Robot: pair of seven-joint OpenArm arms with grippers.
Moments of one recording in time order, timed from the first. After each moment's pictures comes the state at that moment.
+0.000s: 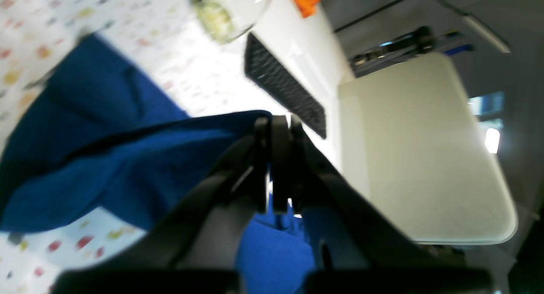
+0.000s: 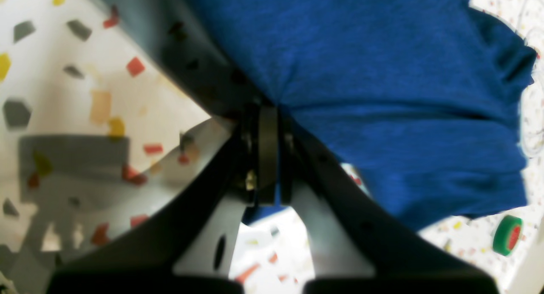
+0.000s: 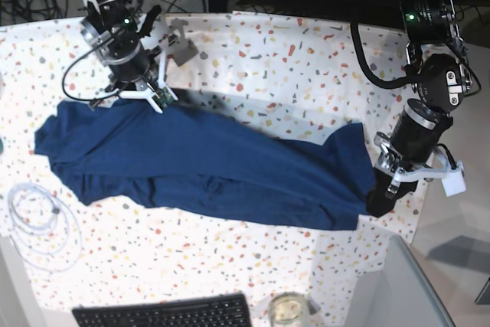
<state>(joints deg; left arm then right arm) 10.2 -12.2 -14.7 107.9 -68.3 9.0 32.1 -20.2 4.5 -8.4 91.9 -30.5 17.4 -24.6</state>
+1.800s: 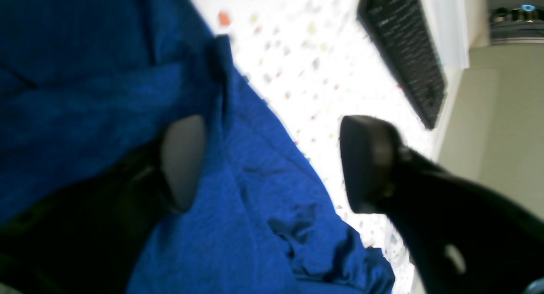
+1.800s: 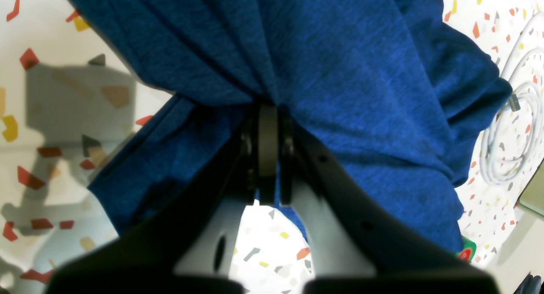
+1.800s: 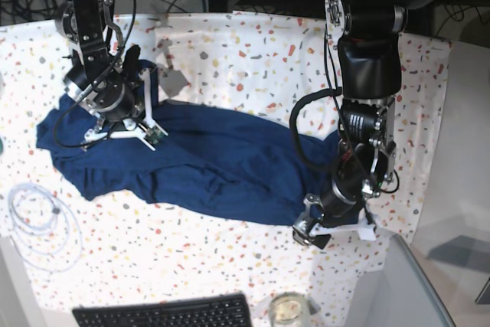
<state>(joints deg) -19.3 -1.4 -9.9 61.0 -45.1 8.6 31.3 -7.5 4.4 -4.0 87.6 -30.3 32.4 -36.1</state>
